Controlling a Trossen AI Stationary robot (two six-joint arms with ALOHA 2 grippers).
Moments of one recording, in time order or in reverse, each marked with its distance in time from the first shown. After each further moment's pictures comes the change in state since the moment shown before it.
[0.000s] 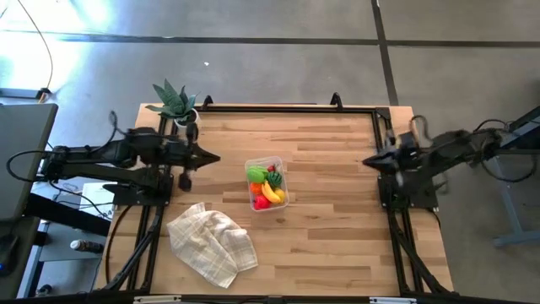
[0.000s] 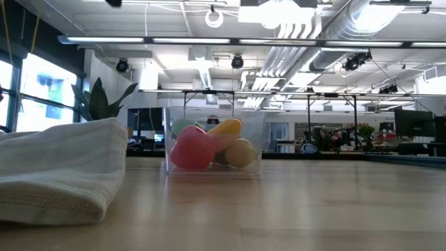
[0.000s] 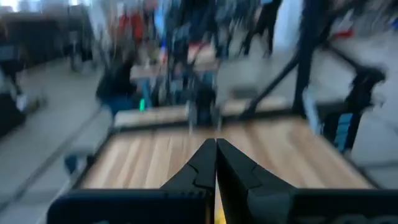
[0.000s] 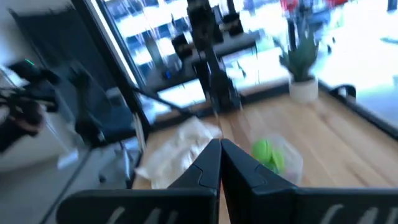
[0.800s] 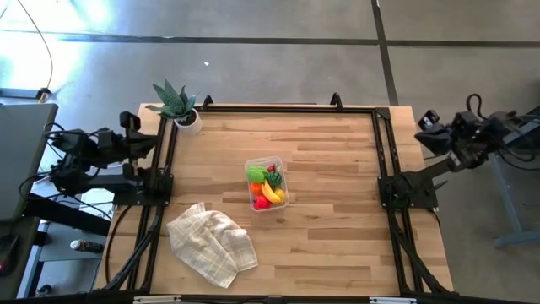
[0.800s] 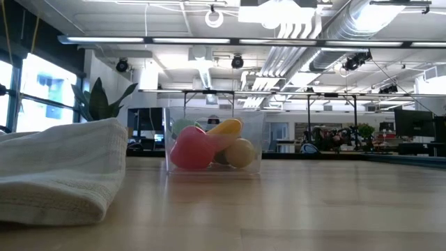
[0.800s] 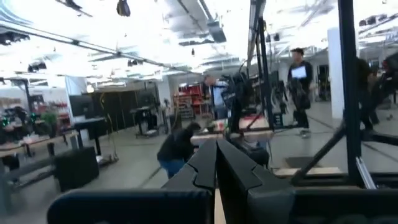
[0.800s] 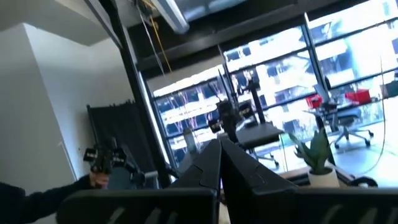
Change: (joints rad) left arm 0.000 -0.620 0.007 -0.272 -0.202 0.055; right arm 0.000 -0.453 0.001 0.052 -0.045 -0.177
